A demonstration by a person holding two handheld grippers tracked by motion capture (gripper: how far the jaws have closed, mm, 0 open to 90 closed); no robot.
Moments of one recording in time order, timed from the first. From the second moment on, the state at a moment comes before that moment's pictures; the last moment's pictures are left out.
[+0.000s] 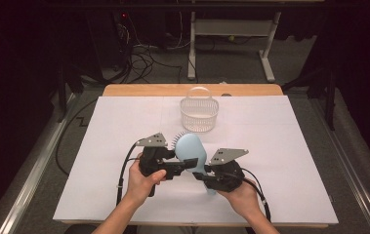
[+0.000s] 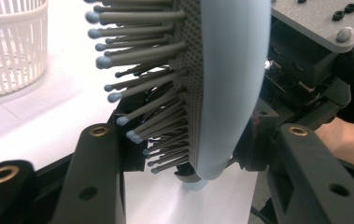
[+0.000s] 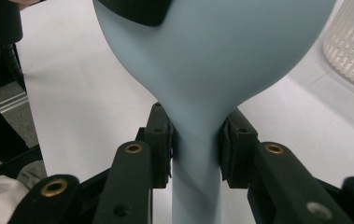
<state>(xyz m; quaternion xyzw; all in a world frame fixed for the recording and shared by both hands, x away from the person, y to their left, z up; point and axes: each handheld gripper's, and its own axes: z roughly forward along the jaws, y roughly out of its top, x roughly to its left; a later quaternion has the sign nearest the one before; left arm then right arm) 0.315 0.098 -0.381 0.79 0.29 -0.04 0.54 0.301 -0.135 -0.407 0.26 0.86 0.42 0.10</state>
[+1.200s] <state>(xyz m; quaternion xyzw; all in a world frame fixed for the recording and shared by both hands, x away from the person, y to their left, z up) 0.327 0.114 -0.371 0.77 0.32 -0.01 0.55 0.304 -0.190 -0.415 0.33 0.82 0.46 0.11</state>
